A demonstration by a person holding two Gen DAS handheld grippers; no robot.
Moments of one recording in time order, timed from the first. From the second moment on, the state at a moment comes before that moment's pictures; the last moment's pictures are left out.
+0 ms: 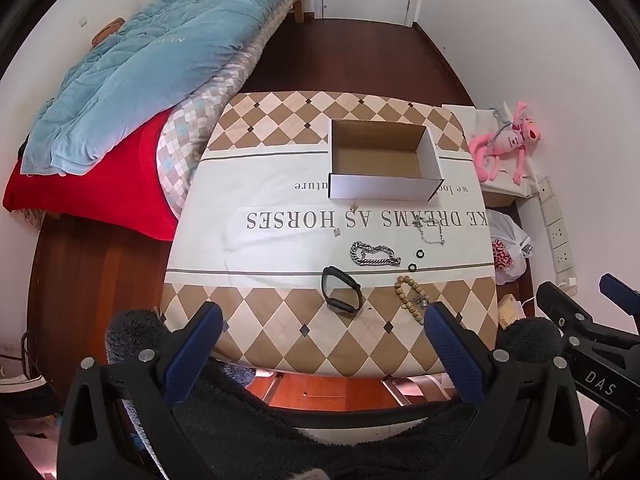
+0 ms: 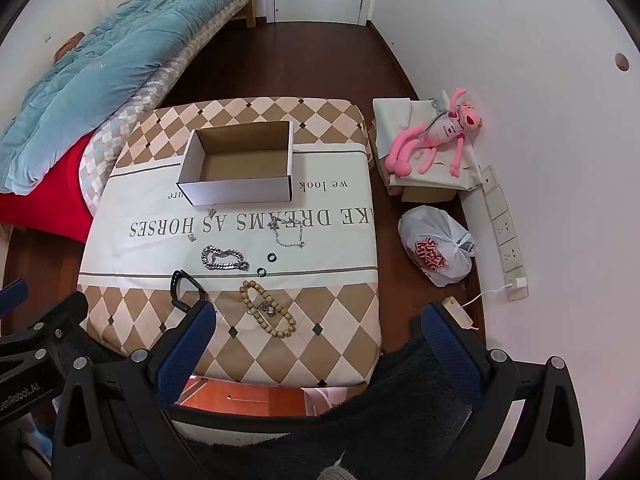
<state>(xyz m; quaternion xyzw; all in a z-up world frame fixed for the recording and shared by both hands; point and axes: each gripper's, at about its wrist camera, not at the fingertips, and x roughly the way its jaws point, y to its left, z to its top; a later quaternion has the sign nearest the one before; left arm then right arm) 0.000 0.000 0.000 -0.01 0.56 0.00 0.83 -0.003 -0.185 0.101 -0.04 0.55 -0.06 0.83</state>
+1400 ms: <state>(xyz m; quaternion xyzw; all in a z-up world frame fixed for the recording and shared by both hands) 0.007 -0.001 0.016 -0.01 0.55 0.00 0.83 -0.005 -0.189 0.113 -0.04 0.54 -0.06 0.84</state>
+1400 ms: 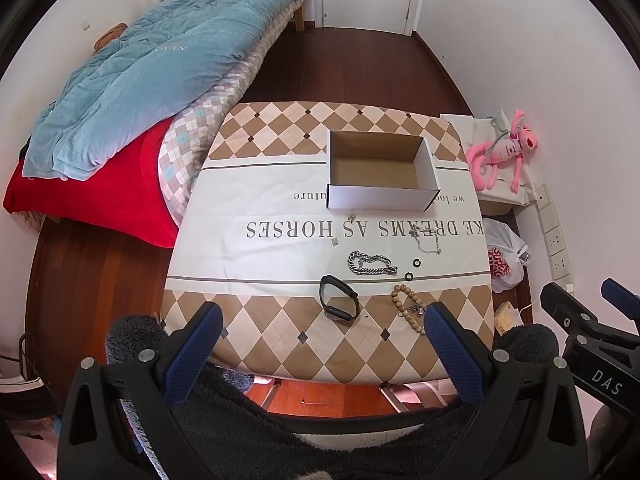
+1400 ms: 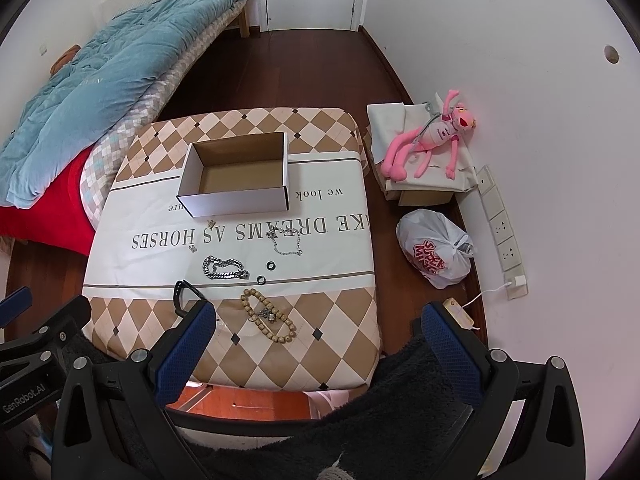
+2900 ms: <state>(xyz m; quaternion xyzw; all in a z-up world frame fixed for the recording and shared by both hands) 0.009 -0.003 0.019 -0.01 0.55 0.00 0.84 -0.004 -0.190 0.120 -0.04 0.54 -0.06 0.84</state>
